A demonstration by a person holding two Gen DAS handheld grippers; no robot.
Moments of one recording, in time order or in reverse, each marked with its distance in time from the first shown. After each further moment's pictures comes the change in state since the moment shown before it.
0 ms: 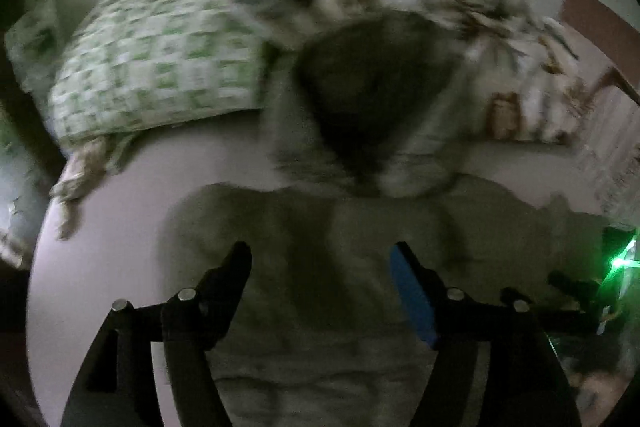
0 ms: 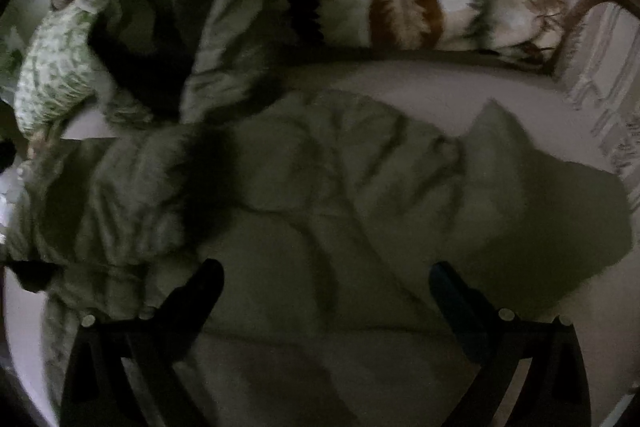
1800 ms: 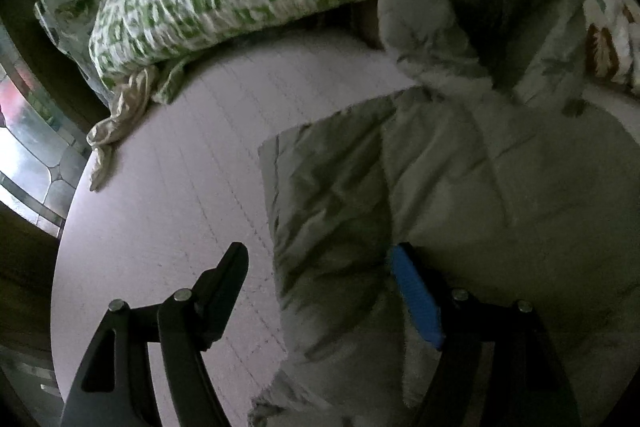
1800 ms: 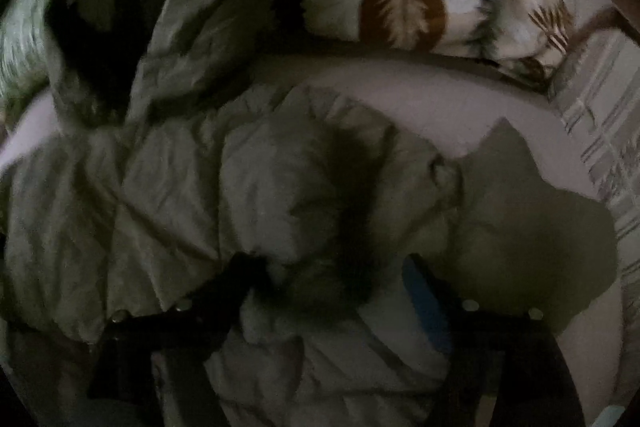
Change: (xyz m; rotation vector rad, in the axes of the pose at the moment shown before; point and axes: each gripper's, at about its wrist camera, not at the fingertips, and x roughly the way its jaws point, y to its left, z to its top) left arm 0.085 0.056 -0.066 0.029 0.109 0.221; right arm 0.033 0.002 0.001 -0.024 -0.014 -0.141
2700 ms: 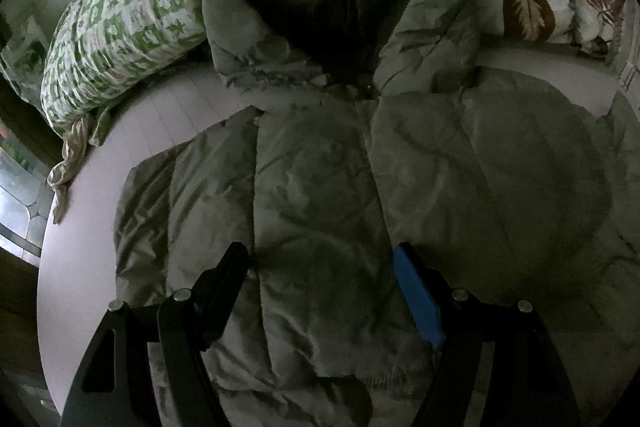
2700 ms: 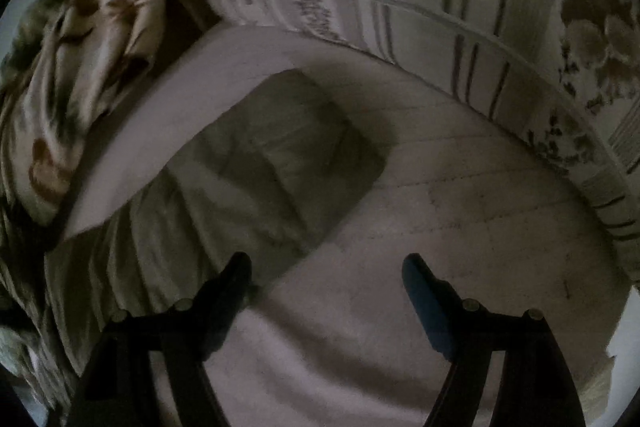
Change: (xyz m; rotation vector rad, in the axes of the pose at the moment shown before) left arm -0.021 -0.141 0.011 0.117 0.013 -0.072; right arm -0.009 -0.410 -0.081 0.777 0.077 -0.100
